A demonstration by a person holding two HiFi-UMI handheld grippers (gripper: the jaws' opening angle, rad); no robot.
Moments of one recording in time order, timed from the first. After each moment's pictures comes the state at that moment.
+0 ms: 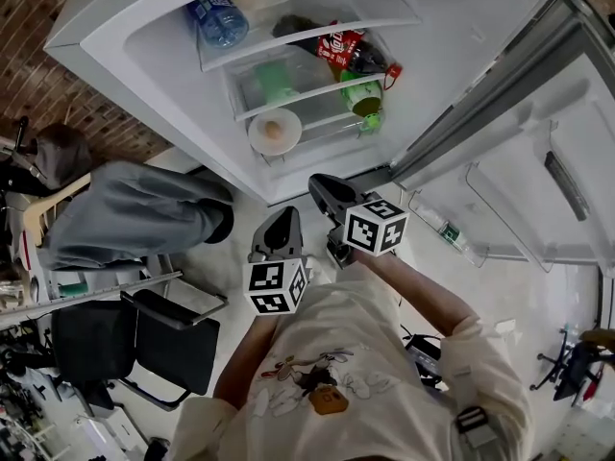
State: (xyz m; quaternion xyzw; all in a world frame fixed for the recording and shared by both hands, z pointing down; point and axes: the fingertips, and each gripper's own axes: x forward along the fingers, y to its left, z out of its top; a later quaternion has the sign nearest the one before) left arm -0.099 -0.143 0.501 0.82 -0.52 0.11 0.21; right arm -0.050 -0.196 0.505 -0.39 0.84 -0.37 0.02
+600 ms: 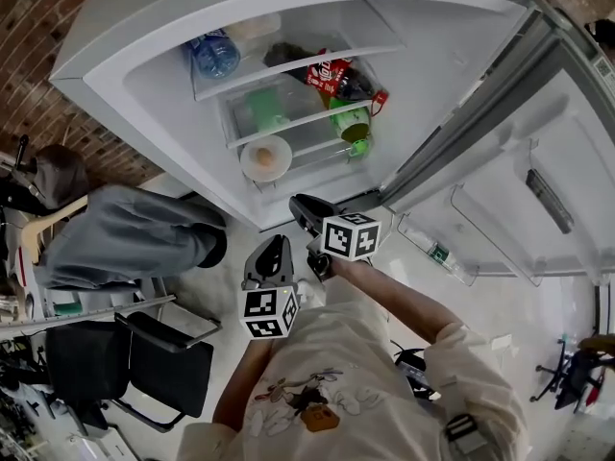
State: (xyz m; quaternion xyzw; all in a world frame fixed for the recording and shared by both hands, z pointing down) left arm -0.100 -0.136 0.509 0.82 -0.52 0.12 0.20; right arm -0.065 -0.218 0.539 -0.39 0.82 -0.42 0.03
